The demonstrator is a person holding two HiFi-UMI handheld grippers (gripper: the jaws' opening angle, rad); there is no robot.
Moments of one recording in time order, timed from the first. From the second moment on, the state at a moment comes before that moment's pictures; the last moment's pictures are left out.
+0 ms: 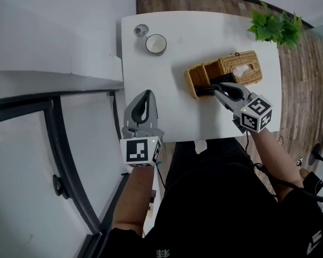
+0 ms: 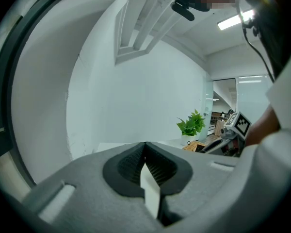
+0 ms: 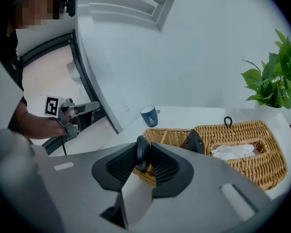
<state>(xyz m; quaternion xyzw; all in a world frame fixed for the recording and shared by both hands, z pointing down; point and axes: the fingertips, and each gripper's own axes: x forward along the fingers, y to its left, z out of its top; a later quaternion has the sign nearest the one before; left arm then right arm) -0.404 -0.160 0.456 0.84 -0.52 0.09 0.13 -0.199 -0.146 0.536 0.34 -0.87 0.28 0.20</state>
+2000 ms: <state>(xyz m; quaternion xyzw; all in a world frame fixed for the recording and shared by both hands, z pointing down) -0.238 -0.184 0.318 0.88 -0.47 0.05 0.01 0.006 -0.160 0.376 0.51 -0.85 0.13 0.05</state>
